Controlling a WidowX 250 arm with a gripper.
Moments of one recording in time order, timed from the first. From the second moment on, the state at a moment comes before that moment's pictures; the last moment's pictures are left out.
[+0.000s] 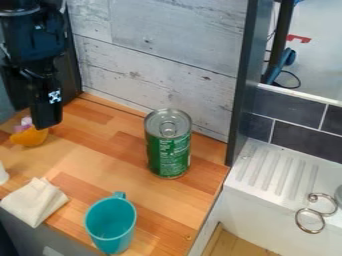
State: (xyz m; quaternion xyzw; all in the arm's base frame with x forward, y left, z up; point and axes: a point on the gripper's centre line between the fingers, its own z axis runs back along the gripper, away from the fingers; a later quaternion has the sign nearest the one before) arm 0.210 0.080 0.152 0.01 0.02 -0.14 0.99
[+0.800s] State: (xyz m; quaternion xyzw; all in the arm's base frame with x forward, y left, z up) arm 0.187 0.109 0.097 0.00 0.06 -0.09 0.99
